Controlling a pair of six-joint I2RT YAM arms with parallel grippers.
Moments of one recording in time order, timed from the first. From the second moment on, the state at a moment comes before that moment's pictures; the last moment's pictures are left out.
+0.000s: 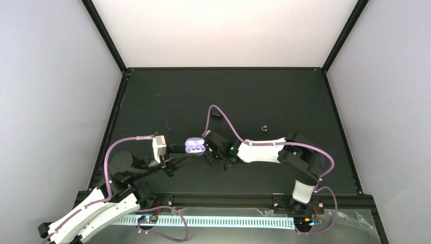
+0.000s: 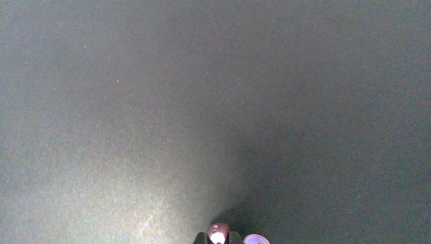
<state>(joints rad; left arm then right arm) -0.88 0.28 0.50 -0.06 0.30 -0.29 1.07 1.79 0.97 -0.15 0.07 0.40</state>
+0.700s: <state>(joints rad) -0.88 0.38 0.50 0.08 0.30 -0.27 1.07 0.79 0.88 -0.40 0.08 0.22</state>
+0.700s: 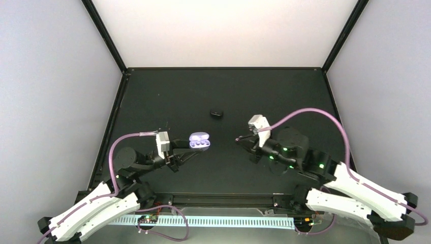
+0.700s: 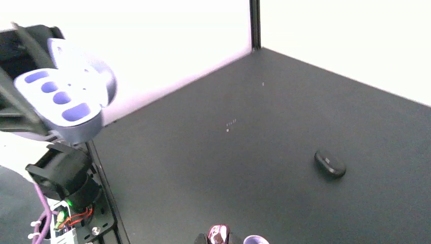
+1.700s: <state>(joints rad) -0.88 0.79 0.52 0.60 0.29 -0.11 1.07 1.02 1.58 -0.82 0.02 0.26</state>
